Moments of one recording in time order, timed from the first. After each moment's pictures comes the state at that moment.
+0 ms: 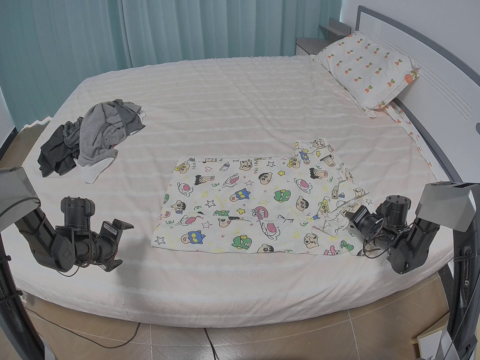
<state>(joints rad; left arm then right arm) 0.04 2.06 -0.62 -0.71 -0.18 -1.16 0.12 2.41 -0.77 -1.33 0.13 0.86</state>
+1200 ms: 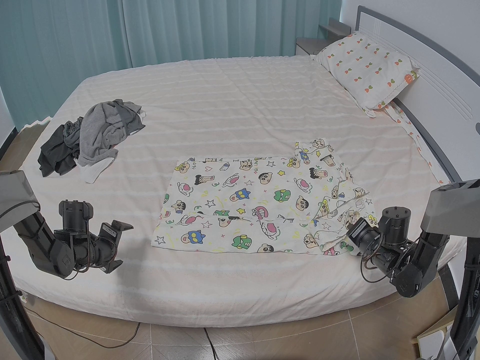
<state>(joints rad) 0.04 2.05 -0.56 -0.79 -0.19 -1.17 0.30 2.25 -0.47 -1.42 -0.20 0.88</state>
